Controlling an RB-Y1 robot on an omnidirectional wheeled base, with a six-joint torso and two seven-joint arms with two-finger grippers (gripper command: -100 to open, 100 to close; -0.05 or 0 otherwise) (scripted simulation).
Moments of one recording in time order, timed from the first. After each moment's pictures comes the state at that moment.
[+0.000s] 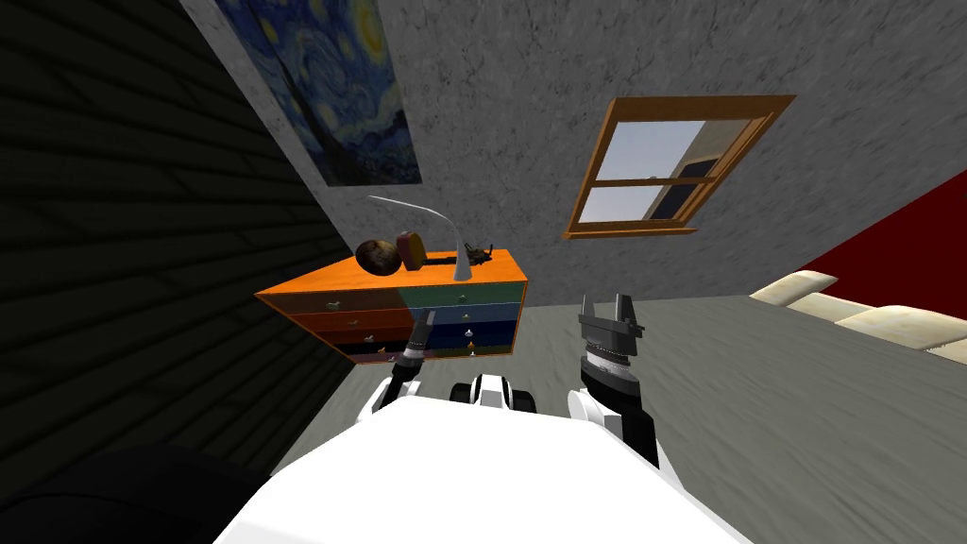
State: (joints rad) left arm 0.37 0.20 0.02 -1.59 -0.07 -0.86 -0.01; right arm 0.54 0.00 0.03 -2.22 -0.11 -0.65 -0.07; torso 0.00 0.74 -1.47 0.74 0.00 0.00
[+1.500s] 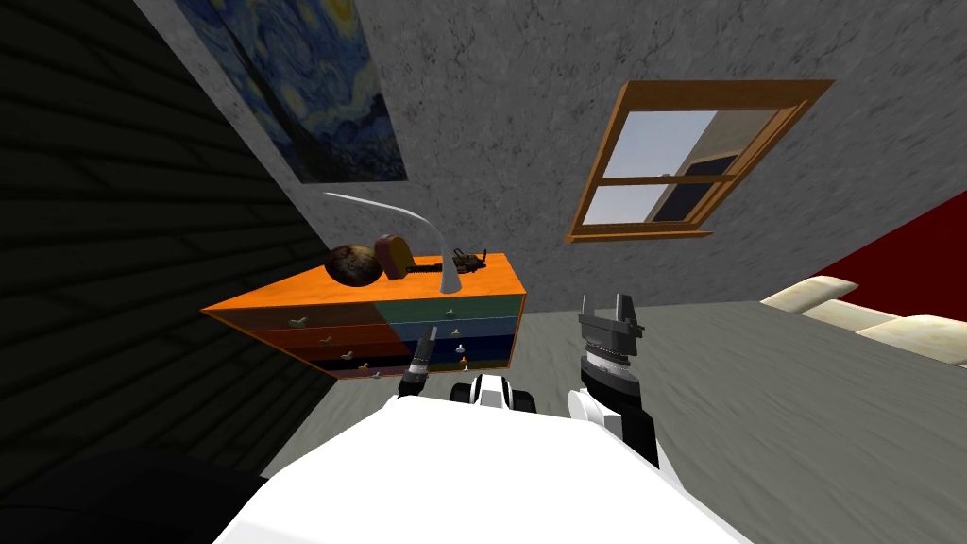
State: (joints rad) left arm 0.29 0.14 0.04 -1.20 -0.08 -1.07 -0.03; right arm 0.54 0.00 0.03 -2.22 -0.11 -0.65 -0.07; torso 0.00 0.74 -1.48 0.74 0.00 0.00
